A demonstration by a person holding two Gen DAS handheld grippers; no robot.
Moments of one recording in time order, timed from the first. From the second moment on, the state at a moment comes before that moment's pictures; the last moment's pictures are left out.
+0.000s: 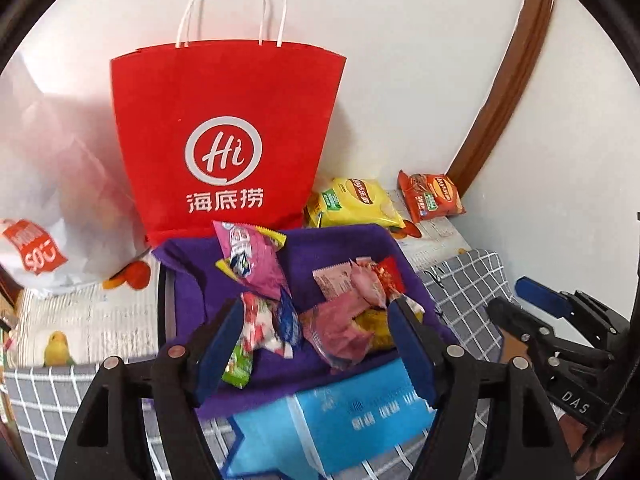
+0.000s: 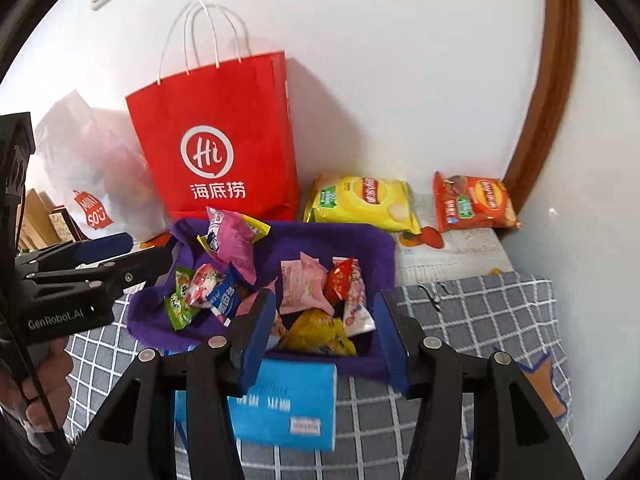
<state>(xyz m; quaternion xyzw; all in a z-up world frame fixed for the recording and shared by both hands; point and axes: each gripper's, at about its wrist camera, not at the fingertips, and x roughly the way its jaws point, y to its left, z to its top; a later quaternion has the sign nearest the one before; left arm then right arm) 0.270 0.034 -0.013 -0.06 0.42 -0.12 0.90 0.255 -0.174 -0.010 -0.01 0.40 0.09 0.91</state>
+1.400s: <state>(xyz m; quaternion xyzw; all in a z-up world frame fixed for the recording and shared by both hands) 0.074 0.023 0.035 -0.05 0.35 -0.03 0.94 0.093 -0.205 0.020 0.01 0.35 0.07 0.93</state>
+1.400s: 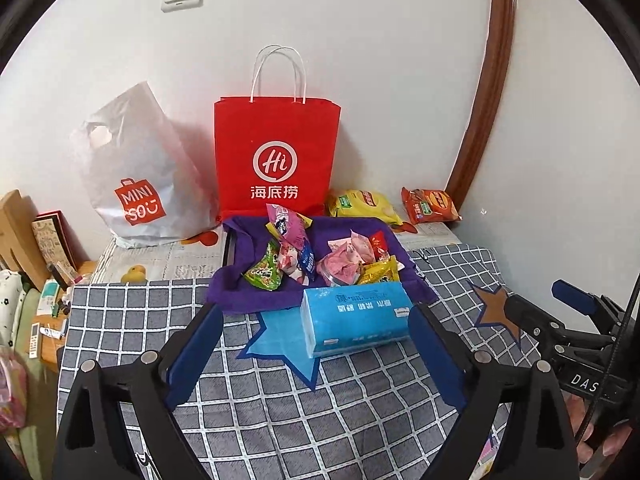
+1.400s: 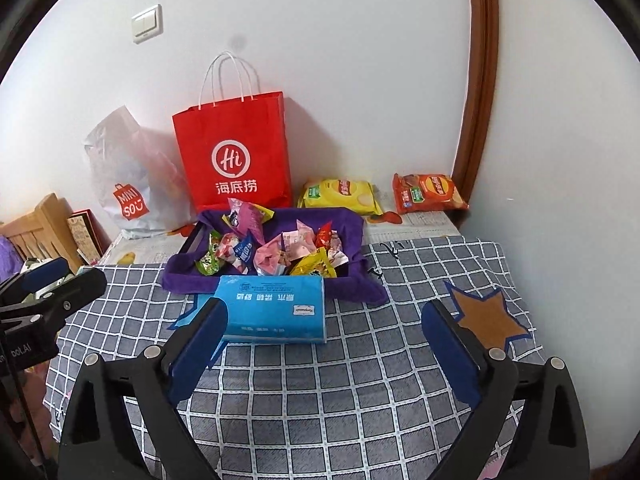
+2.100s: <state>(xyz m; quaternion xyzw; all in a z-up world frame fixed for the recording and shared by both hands) 0.066 0.017 0.041 -0.05 0.34 -0.03 0.94 0.083 -0.210 0.028 0.02 0.34 0.08 0.94</state>
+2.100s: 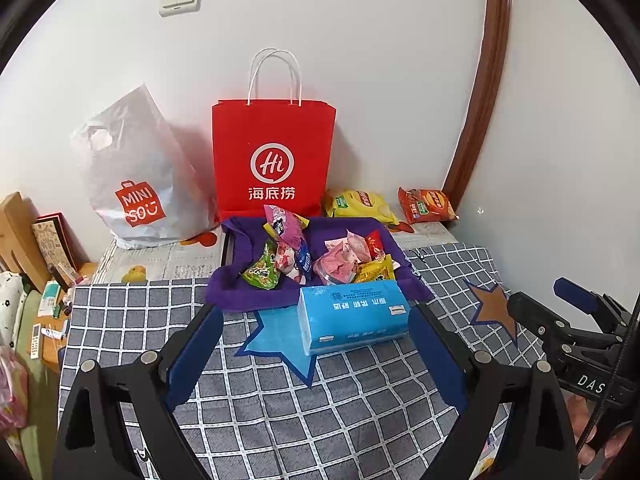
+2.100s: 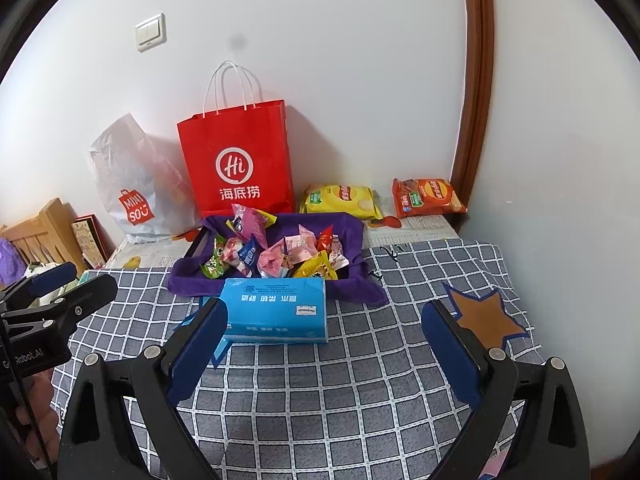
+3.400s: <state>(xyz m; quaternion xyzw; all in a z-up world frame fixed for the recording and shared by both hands) 0.062 0.011 0.044 -0.04 0.34 -0.03 0.94 0.077 -0.212 0.034 0.02 0.33 0.08 0.94</state>
